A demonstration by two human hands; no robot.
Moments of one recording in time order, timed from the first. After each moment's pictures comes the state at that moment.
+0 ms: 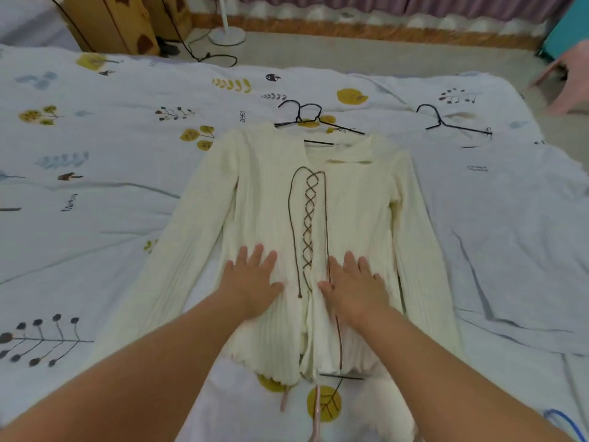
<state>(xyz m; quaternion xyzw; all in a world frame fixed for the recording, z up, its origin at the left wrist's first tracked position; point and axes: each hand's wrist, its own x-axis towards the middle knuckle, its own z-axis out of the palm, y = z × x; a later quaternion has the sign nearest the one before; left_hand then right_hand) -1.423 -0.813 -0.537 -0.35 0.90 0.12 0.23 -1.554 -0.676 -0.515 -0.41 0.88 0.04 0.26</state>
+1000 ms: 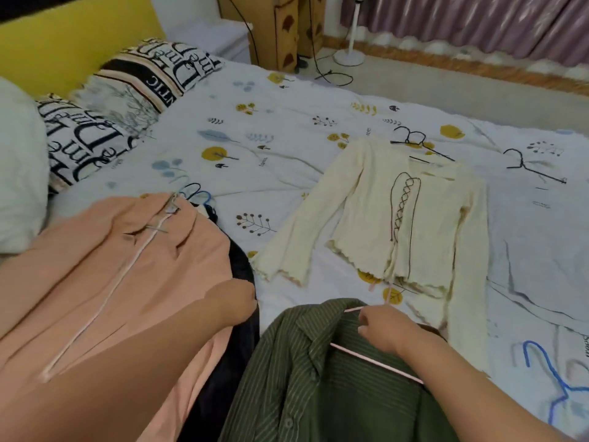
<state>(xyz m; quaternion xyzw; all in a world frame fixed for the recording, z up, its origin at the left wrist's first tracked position) -1.087 -0.670 -0.358 -0.48 0.81 0.21 0.24 -1.324 -0.544 -0.344 -0.54 0.75 0.14 0.35</state>
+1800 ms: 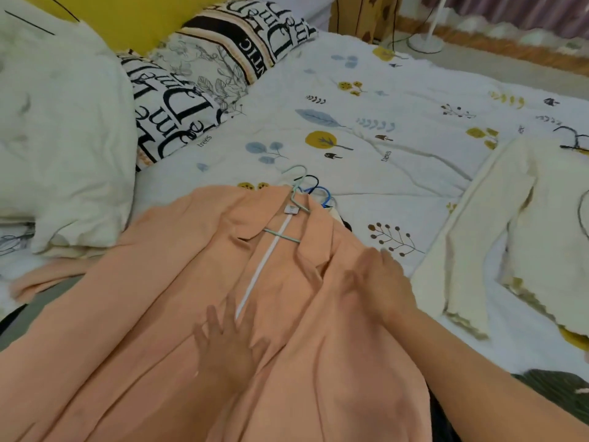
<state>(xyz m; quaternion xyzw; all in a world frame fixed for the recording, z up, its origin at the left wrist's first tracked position) -0.804 -0.767 -0.533 -0.65 0.71 0.19 0.17 -1.063 -0.795 -0.450 -0.53 0.82 -0.05 0.20</state>
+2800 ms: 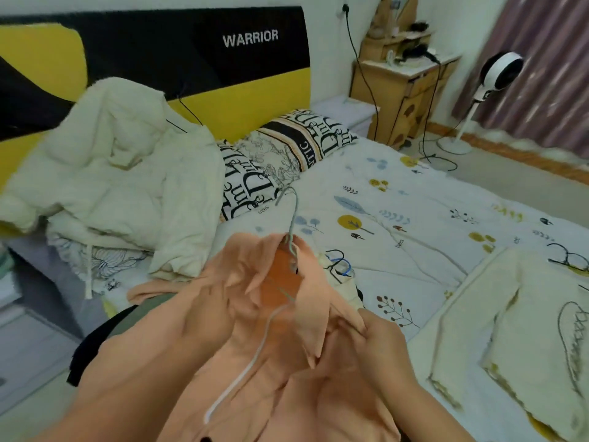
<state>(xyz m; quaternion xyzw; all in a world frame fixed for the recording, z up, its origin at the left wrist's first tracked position) -0.743 -0.783 -0.305 -0.75 0.61 0.22 -0.13 -0.998 -0.723 -0.270 -0.59 0.72 -0.25 0.27</state>
